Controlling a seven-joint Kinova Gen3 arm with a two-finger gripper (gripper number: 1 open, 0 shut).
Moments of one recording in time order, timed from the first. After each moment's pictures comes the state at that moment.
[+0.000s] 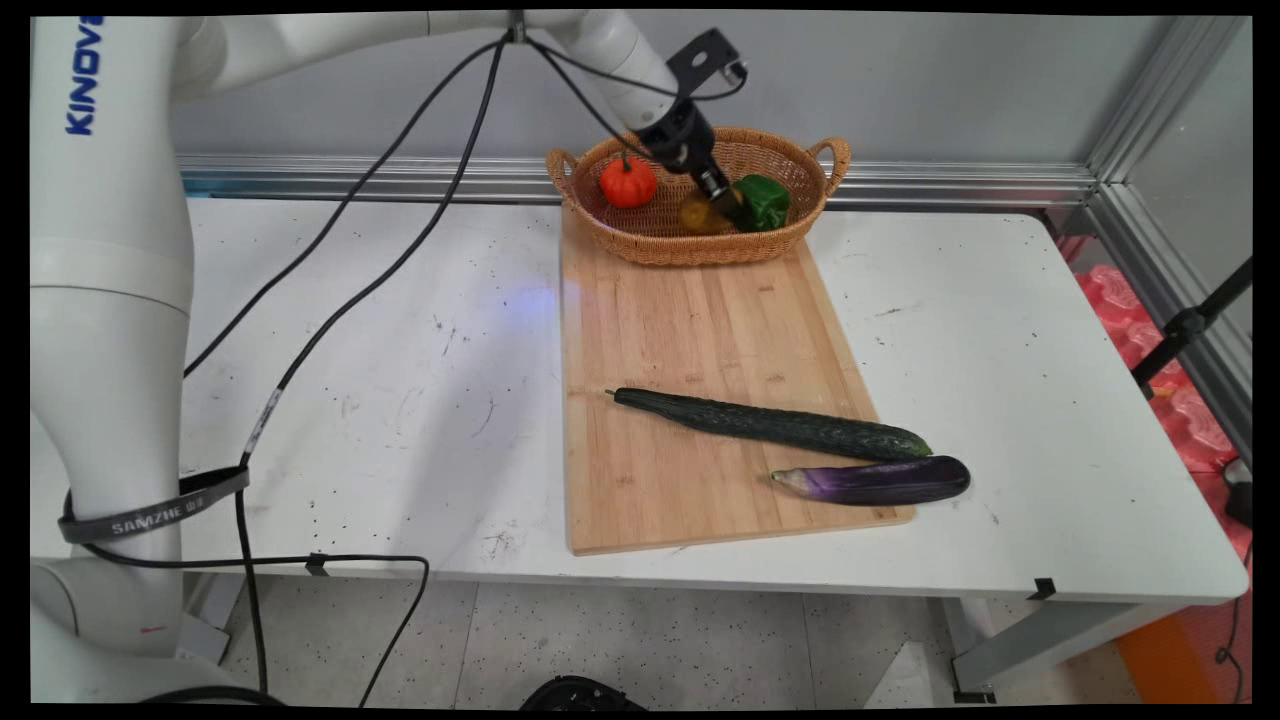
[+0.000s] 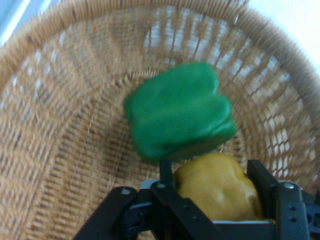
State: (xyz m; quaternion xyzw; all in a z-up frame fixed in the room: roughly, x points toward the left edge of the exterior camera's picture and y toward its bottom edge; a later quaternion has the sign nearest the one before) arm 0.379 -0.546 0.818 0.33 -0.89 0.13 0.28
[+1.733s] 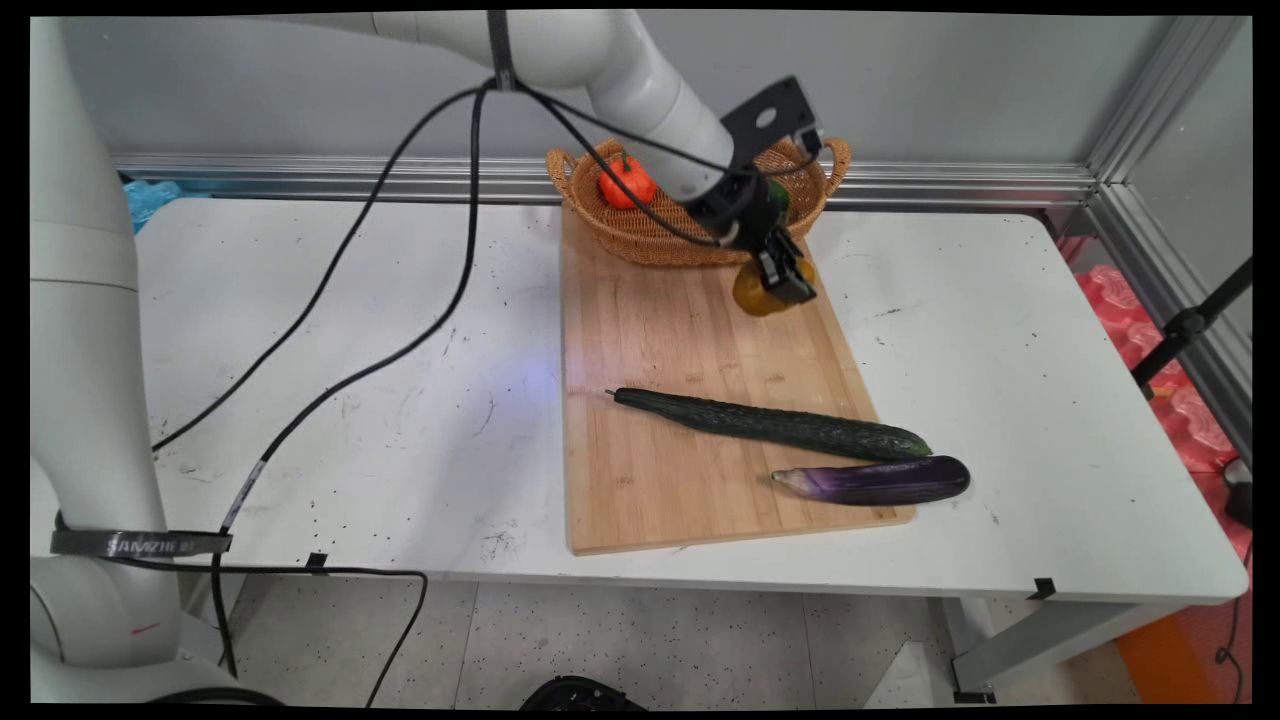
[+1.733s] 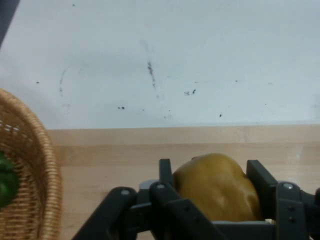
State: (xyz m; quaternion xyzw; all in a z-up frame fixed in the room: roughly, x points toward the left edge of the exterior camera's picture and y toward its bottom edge) arm 0.276 -0.405 0.839 0.23 -0.92 0.13 0.30
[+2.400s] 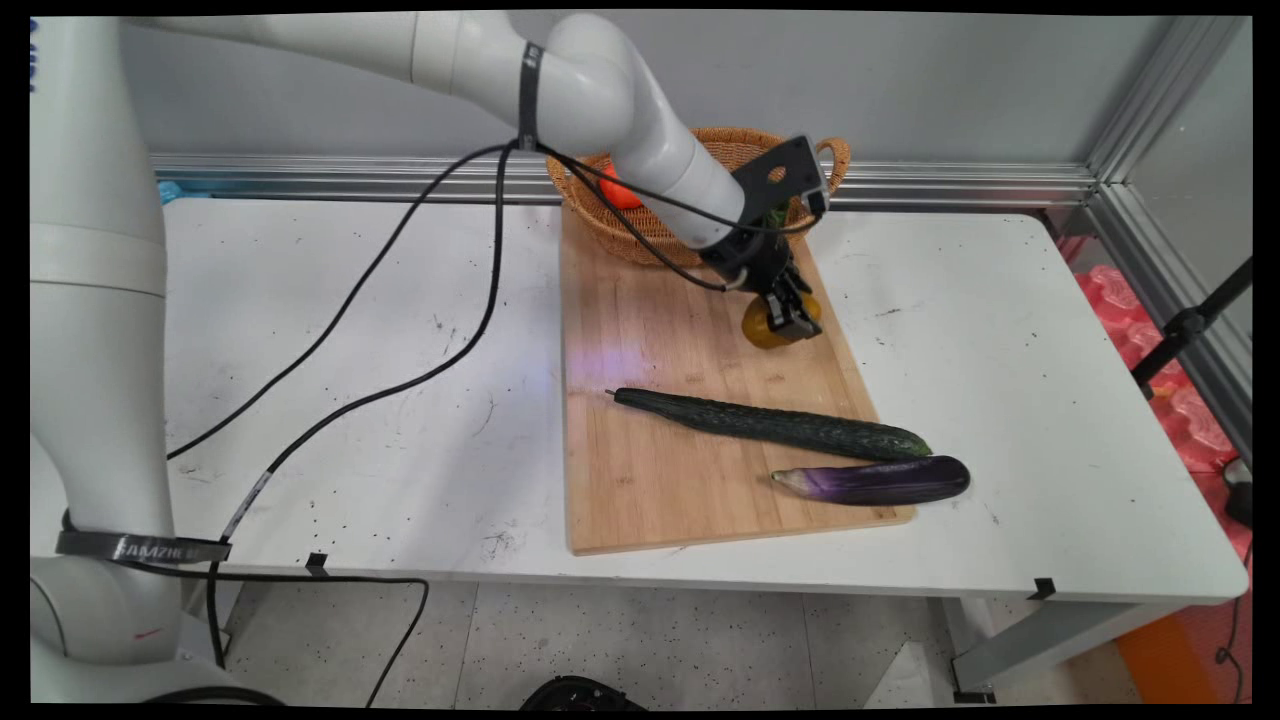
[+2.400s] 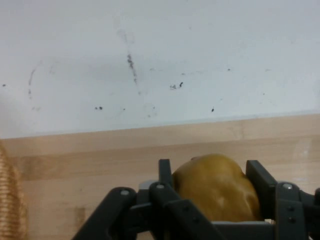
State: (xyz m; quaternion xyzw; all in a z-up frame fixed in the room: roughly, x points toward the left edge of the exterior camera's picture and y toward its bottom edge) arm 0.261 -0.406 0.792 0.20 -0.92 0.13 0.31
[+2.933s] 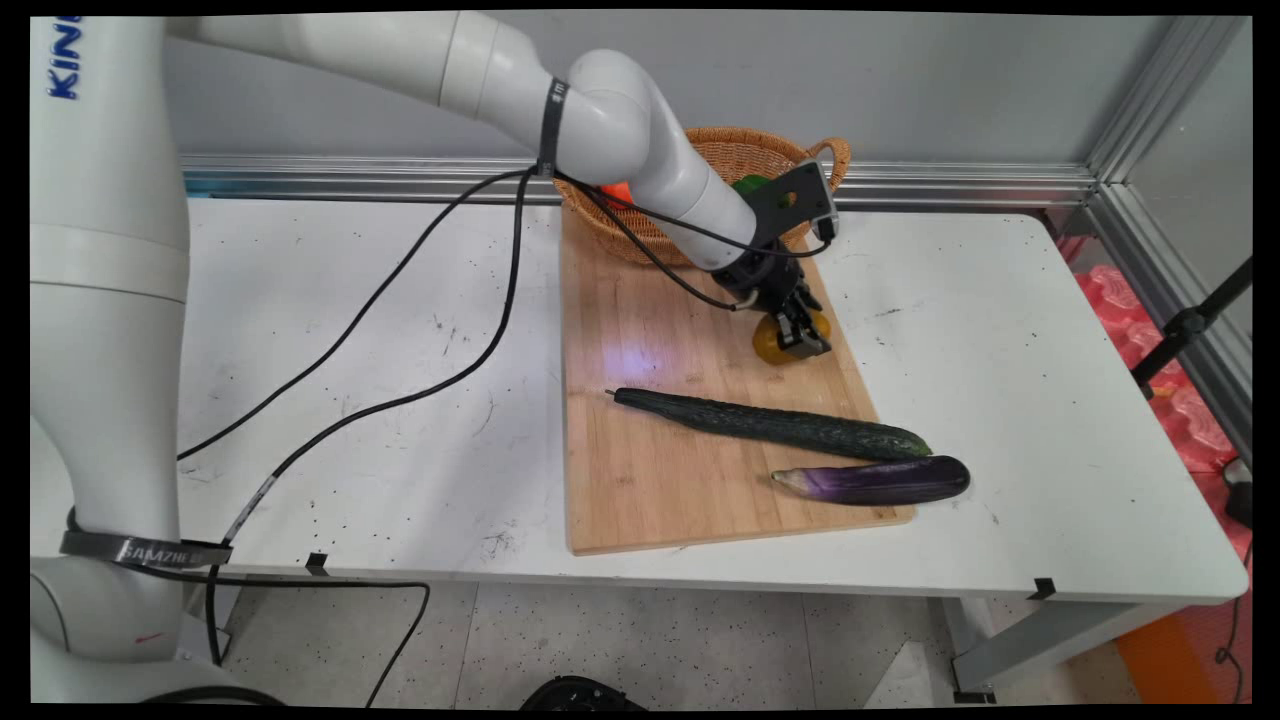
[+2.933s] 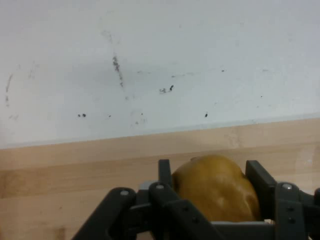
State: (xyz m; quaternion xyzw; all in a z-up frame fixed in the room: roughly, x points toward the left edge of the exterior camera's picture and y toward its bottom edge) arm 0.248 -0.411 0.768 0.19 -0.92 0.13 0.31
